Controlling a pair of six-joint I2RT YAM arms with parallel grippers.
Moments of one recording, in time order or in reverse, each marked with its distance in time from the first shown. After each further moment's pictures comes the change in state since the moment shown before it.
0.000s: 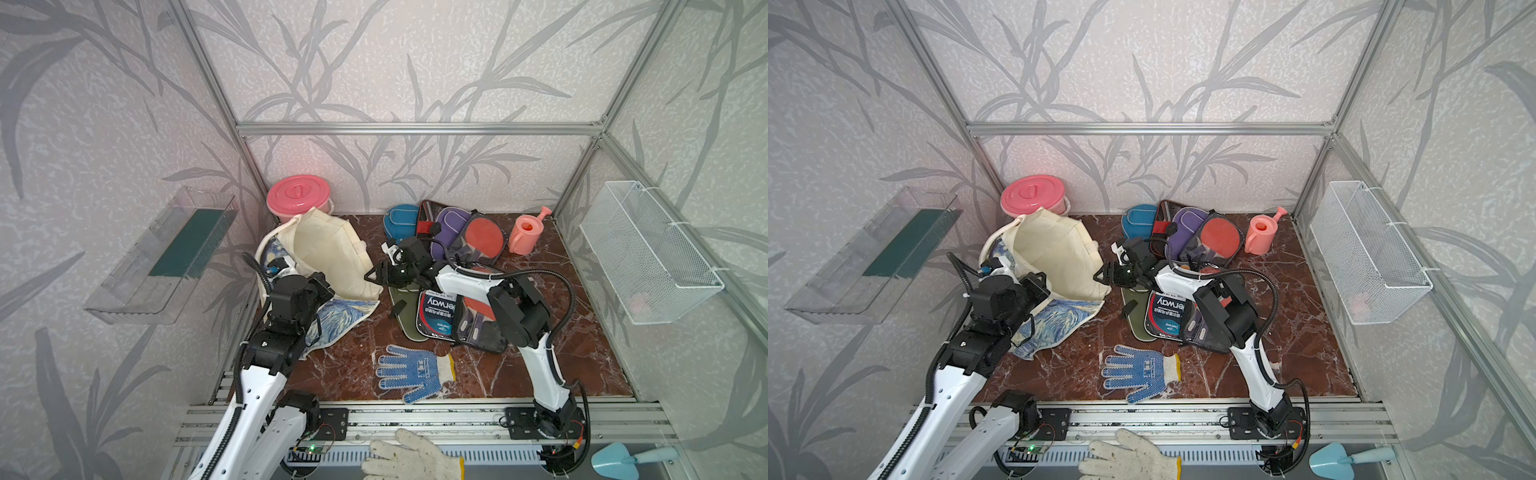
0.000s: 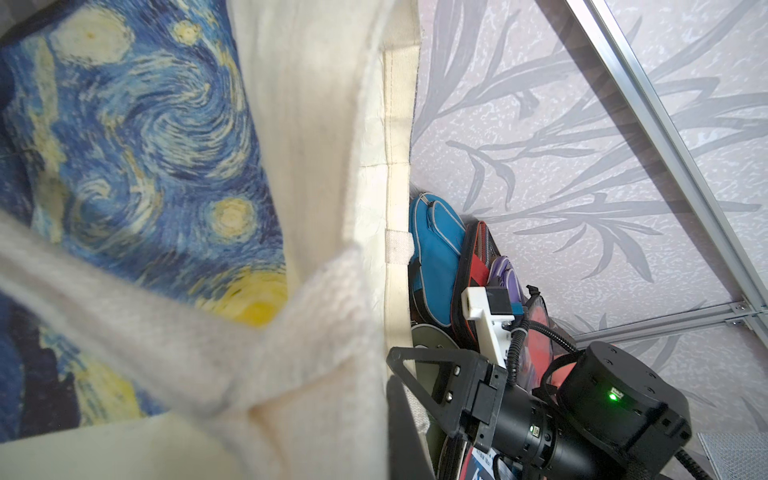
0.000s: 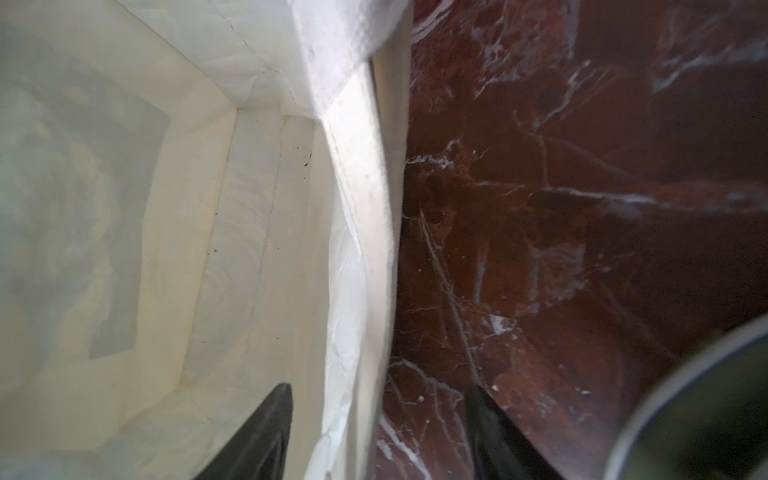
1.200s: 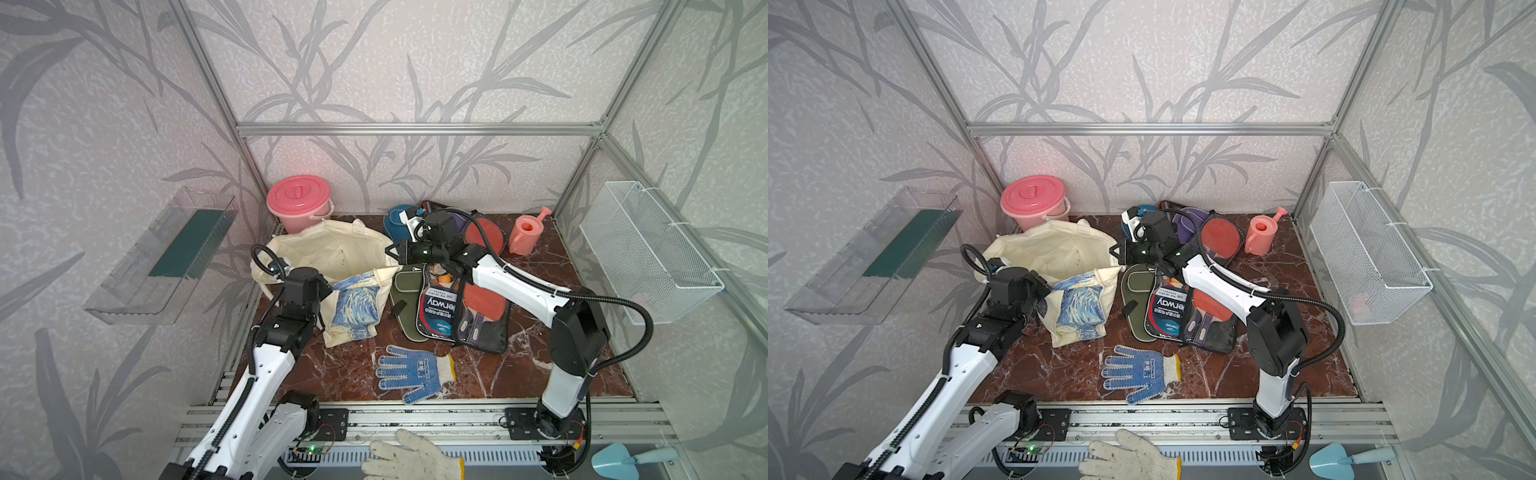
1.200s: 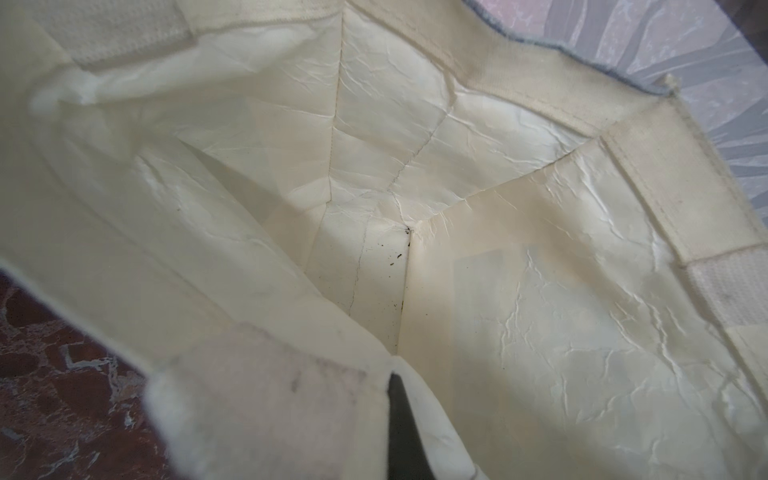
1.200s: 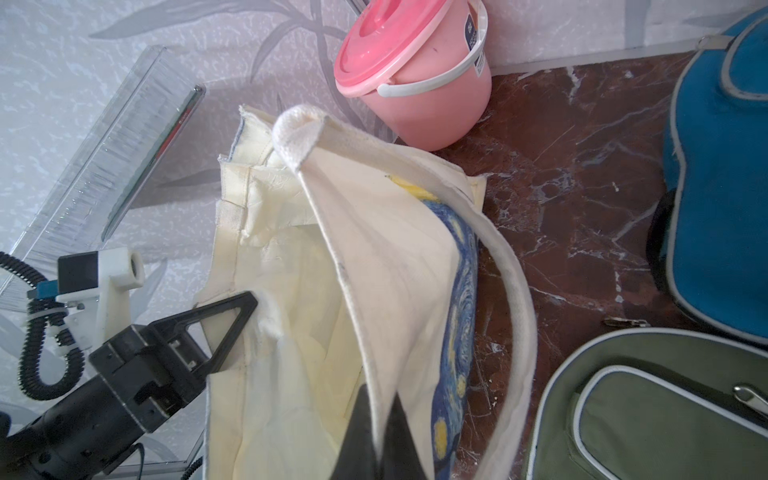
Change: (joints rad) left arm 0.022 0.172 0.000 0.016 -0.213 0.025; right arm -0.042 -0.397 -0.057 -0.172 0.123 -0.218
